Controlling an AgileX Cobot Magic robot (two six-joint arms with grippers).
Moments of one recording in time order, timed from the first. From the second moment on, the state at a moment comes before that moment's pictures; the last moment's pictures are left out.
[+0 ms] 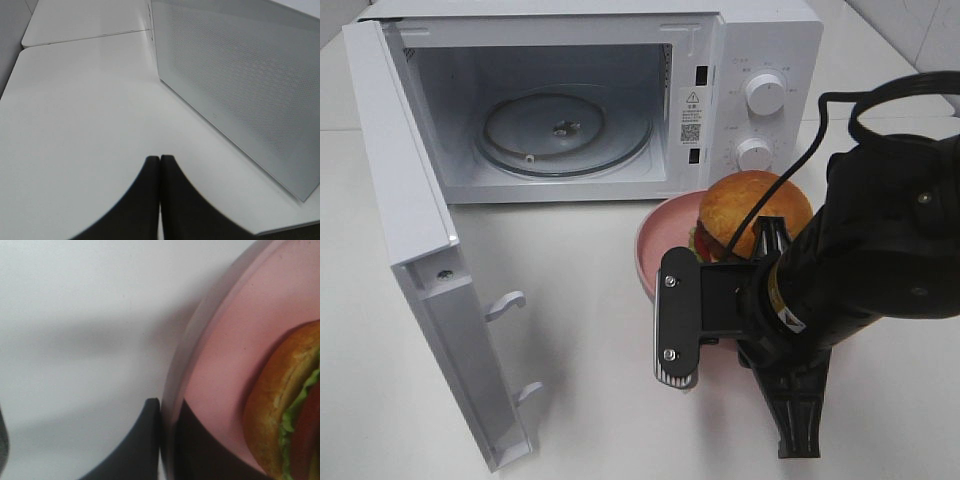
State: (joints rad) left arm 0.02 0.00 -0.50 -0.15 1.04 0.23; right arm 0.88 1.59 -0.72 -0.52 0.50 -0.31
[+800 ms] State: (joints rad) left arm 0.02 0.00 -0.50 -0.15 1.04 0.23; right arm 0.88 1.59 -0.72 -0.53 0.39 -0.90
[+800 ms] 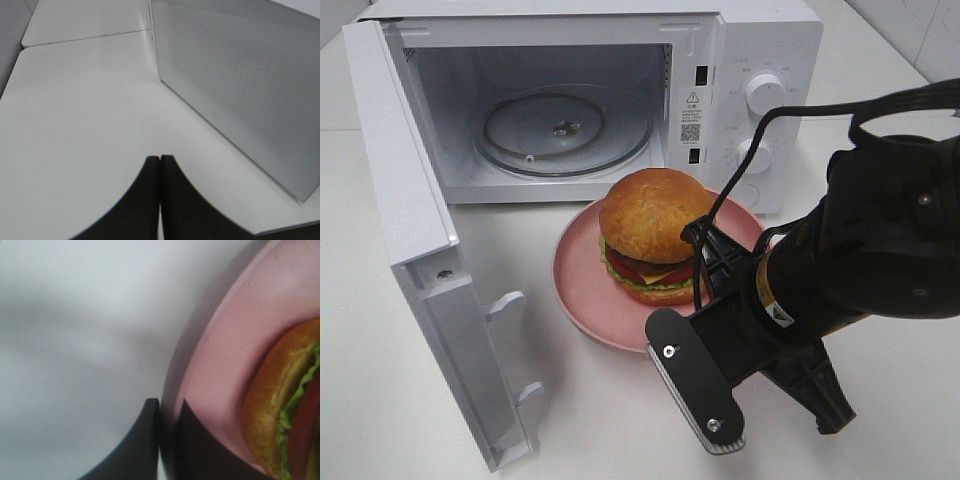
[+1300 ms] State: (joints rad) left arm 0.02 0.00 -0.50 -0.15 1.04 0.23; right arm 0.85 1.61 -0.72 -0.54 0.21 -0.97
